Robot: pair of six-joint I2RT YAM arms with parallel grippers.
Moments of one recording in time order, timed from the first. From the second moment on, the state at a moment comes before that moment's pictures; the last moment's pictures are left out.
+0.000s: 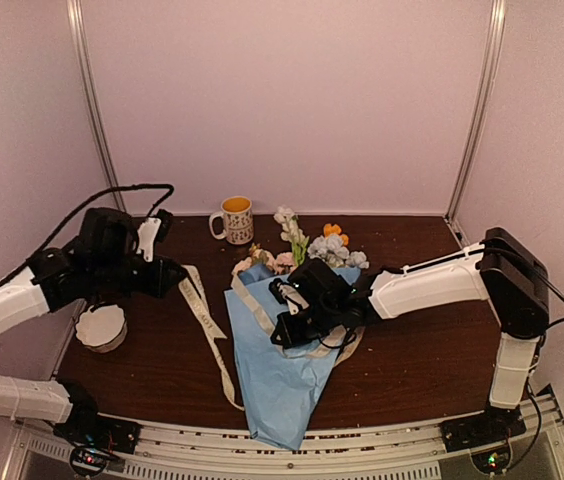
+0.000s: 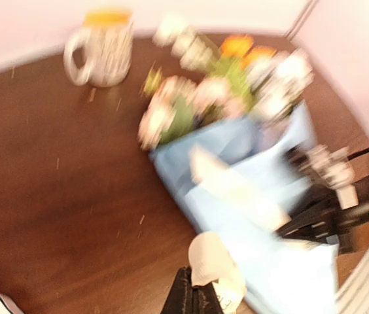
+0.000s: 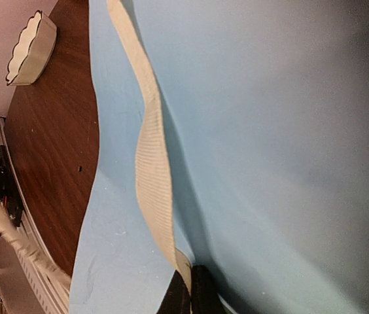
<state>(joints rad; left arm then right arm) -0.64 1.04 0.85 -0.46 0.04 -0.30 0.99 1.91 1.18 -0.12 -0.22 0.59</state>
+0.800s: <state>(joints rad) -0.72 1.14 1.08 -0.35 0.27 -0.12 0.97 1.92 1.23 -0.10 -0.28 0.63</state>
